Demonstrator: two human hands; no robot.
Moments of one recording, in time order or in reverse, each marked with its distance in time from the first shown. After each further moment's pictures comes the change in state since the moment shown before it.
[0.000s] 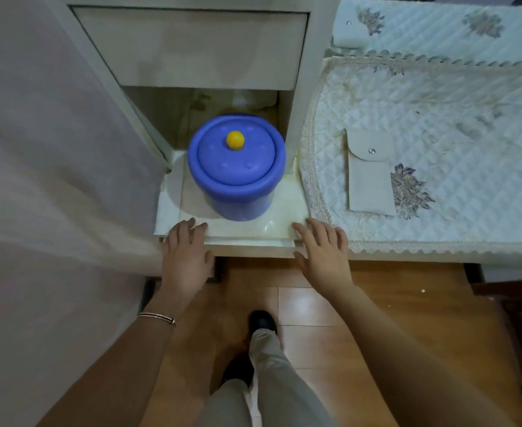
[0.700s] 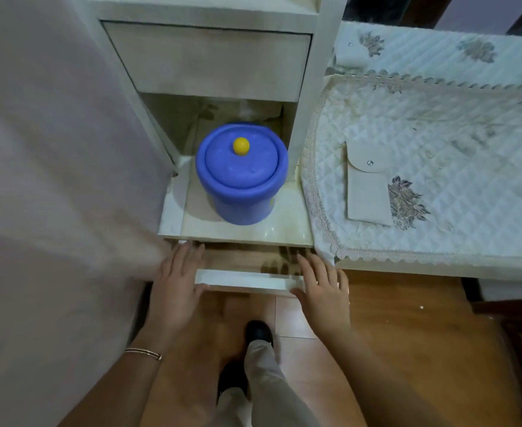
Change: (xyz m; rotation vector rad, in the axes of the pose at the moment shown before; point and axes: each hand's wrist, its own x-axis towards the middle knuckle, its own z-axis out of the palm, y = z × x) left_hand -0.048 -0.022 0.011 -0.016 0.037 0.076; right_hand -0.053 -0.009 0.001 -0.088 0.055 -0.019
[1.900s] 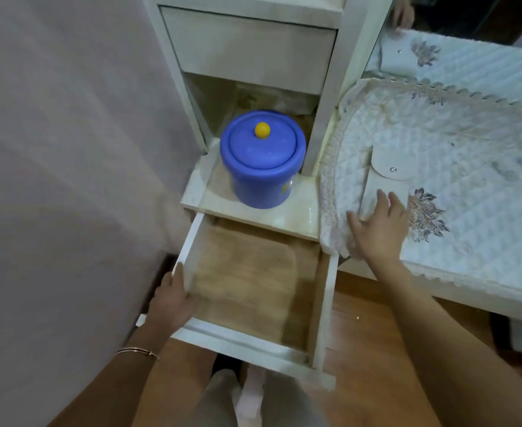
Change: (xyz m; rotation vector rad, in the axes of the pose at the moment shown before) left_hand -0.074 0.032 -0.002 -0.312 -0.381 -0.703; right_hand 0.101 0.076 -0.053 0.364 -0.045 0.344
